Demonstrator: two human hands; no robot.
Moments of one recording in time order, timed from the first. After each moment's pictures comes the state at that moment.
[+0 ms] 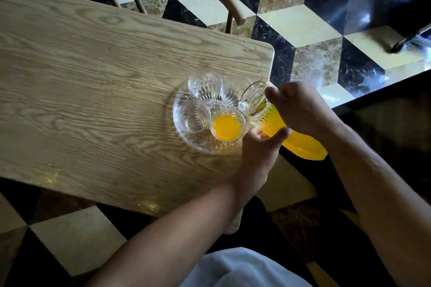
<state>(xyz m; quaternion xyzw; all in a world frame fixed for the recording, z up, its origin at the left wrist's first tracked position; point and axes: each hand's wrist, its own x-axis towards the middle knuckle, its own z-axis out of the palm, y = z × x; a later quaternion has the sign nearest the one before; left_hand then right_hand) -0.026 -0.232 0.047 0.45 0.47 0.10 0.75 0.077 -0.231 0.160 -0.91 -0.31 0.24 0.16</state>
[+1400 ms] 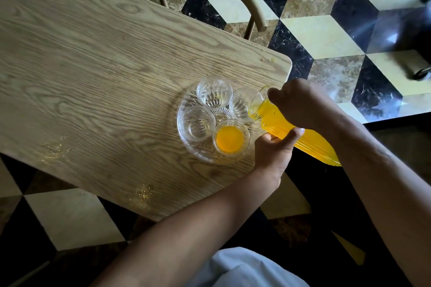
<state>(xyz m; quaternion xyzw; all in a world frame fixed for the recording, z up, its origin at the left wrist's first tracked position) 0.021 -0.231 0.042 0.34 0.51 0.08 0.78 0.123 -0.185 0.142 -0.90 -0.37 0.23 0.02</state>
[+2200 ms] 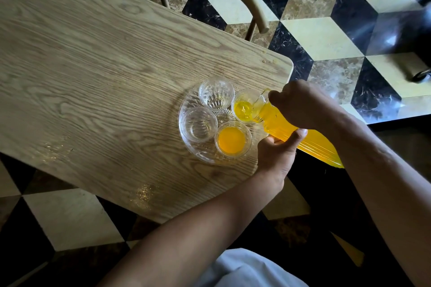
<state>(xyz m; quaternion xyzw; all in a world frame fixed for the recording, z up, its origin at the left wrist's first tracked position) 0.021 -0.234 0.042 0.31 0.51 0.06 0.80 0.121 -0.180 0.149 -0.89 -0.37 0.25 0.00</state>
